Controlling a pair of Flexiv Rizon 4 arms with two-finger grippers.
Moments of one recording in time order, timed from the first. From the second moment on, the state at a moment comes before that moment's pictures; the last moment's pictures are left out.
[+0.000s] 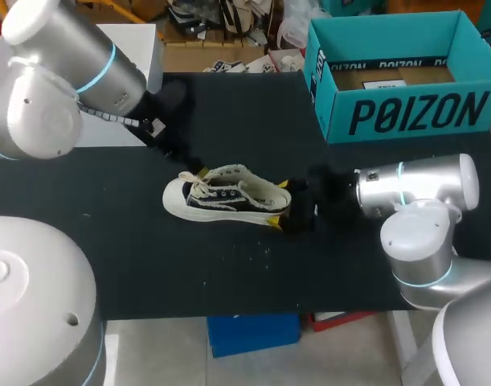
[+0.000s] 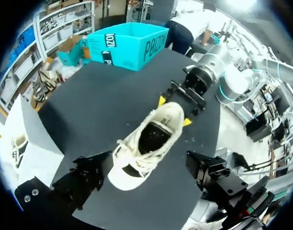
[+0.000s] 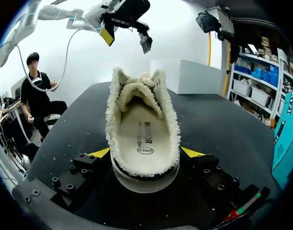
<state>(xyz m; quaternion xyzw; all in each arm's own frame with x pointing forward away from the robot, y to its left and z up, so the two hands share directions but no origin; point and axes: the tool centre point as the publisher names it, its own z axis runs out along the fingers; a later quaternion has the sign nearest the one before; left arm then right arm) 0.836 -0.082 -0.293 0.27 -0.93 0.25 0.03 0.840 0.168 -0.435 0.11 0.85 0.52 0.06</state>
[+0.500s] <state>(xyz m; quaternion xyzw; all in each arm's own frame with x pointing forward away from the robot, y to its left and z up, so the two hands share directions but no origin) 0.844 -0.130 -0.282 0.48 -0.86 0.17 0.06 0.840 0.168 -0.435 0.11 0.85 0.52 0.06</state>
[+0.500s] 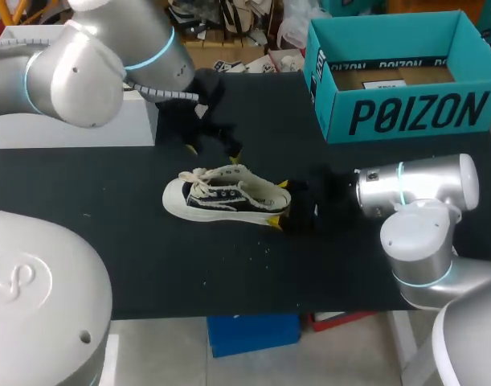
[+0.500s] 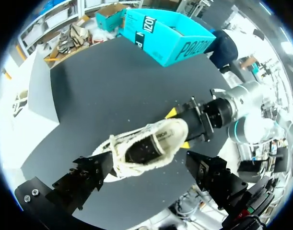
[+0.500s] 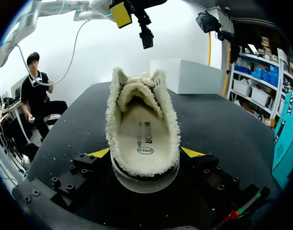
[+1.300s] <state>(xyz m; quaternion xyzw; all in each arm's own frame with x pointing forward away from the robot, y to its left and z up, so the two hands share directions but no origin) 0.834 -0.156 -0.290 0.70 -0.71 0.00 -0.03 0.840 0.168 -0.435 0.11 0.85 0.52 0.06</state>
